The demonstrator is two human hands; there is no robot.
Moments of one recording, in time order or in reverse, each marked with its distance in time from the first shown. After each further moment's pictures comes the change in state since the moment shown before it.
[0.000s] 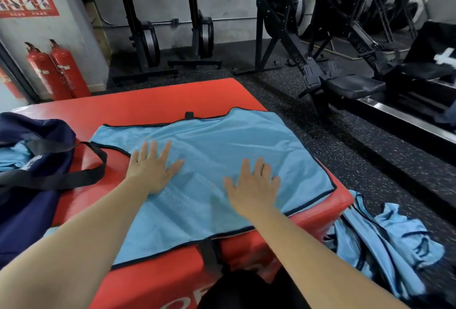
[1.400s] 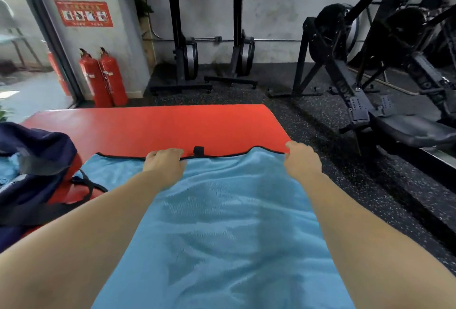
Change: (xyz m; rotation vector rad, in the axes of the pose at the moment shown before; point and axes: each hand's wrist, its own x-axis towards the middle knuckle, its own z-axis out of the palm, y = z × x) left_hand 0.111 0.020 -0.041 -0.195 0.147 -0.147; right_hand 0.258 0.048 -0.055 -0.113 0.199 -0.135
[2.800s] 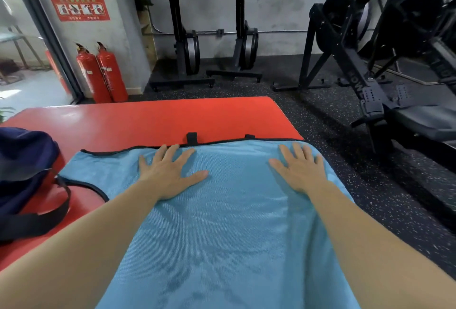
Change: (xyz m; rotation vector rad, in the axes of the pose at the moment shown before) left_hand 0.022 -0.002 0.040 0.093 -0.150 0.040; right_hand 0.031 0.019 0.066 -0.089 -0.239 -0.141
